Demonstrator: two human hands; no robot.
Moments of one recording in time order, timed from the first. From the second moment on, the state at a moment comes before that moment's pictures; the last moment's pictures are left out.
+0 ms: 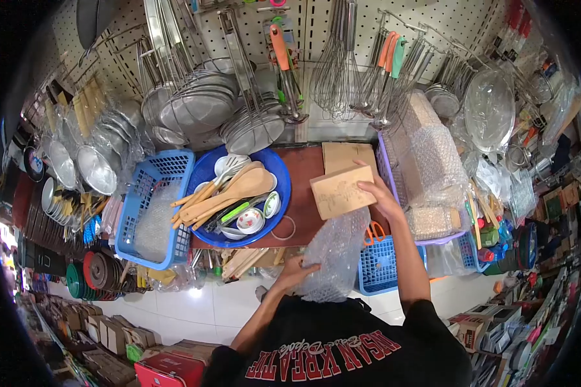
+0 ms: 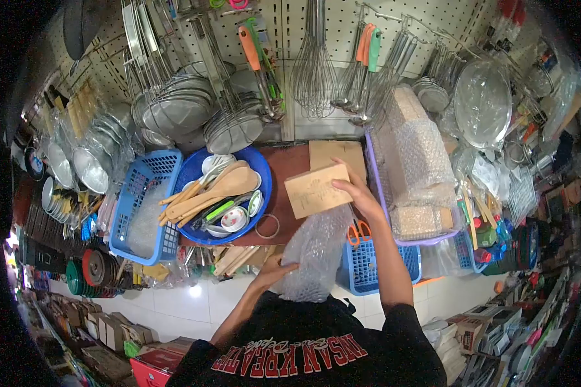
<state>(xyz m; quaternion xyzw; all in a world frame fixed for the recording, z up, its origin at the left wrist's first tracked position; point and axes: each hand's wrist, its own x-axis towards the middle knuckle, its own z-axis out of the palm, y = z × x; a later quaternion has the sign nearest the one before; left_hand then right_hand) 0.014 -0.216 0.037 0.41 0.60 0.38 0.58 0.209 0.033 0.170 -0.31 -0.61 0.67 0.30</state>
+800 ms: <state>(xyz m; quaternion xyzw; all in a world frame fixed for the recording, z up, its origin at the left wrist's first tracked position) 0.080 -0.112 -0.025 0.33 0.53 0.69 0.36 0.233 0.009 0.011 -0.31 -0.26 0.84 0.37</state>
